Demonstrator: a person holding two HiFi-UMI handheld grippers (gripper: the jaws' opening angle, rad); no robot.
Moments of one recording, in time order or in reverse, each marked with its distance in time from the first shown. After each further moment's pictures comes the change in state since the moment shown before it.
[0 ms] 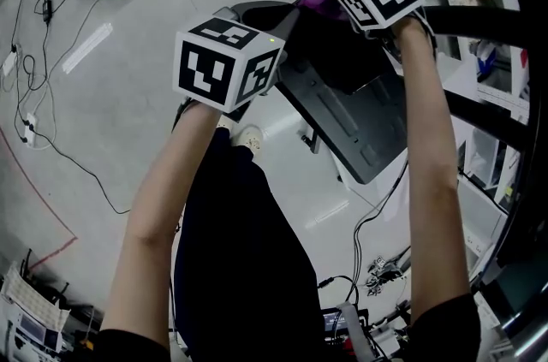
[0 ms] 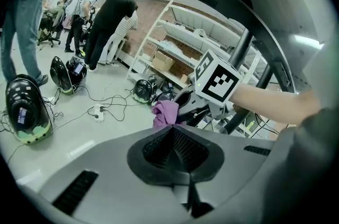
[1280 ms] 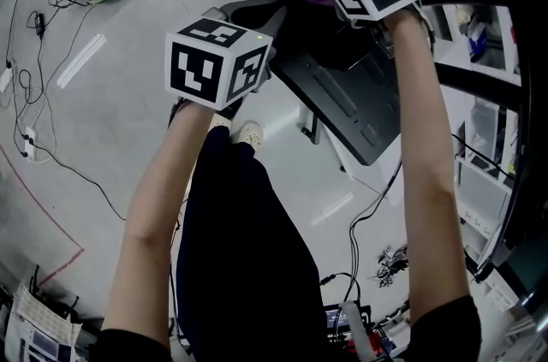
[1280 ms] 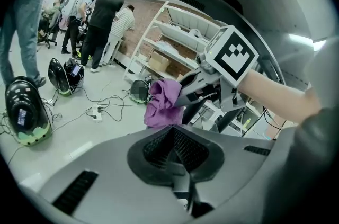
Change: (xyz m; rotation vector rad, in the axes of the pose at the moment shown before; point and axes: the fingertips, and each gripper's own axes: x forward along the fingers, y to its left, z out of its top) left arm -0.019 -0.019 -0.013 0.026 0.005 -0.028; right arm -0.057 0.026 0.027 0.082 -0.122 -0.088
